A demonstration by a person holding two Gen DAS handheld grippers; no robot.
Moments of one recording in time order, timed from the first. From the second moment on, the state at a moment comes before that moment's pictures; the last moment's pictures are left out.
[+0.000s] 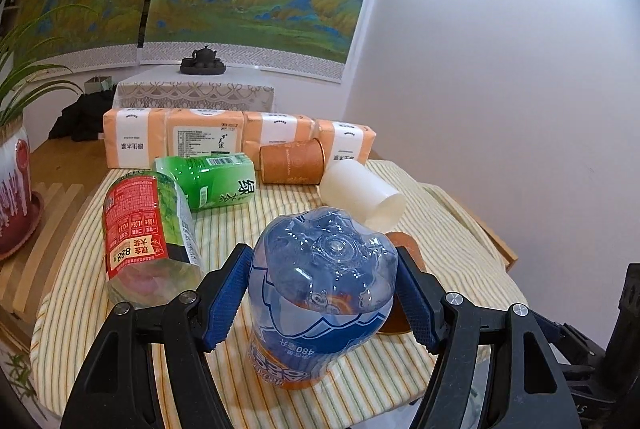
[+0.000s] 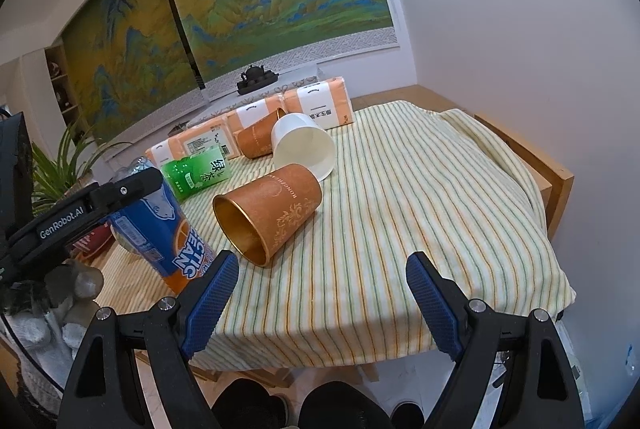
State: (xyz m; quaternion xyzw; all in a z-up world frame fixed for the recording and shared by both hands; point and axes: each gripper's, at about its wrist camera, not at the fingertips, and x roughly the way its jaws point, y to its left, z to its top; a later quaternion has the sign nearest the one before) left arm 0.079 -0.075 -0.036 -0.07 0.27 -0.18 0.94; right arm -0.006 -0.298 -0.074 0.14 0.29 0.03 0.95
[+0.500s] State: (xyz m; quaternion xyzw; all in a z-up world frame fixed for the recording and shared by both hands) left arm 0.077 -0.082 -0.041 -0.05 0.27 -0.19 0.94; right arm -0.004 -0.296 -0.073 0.13 0.29 0.03 0.95
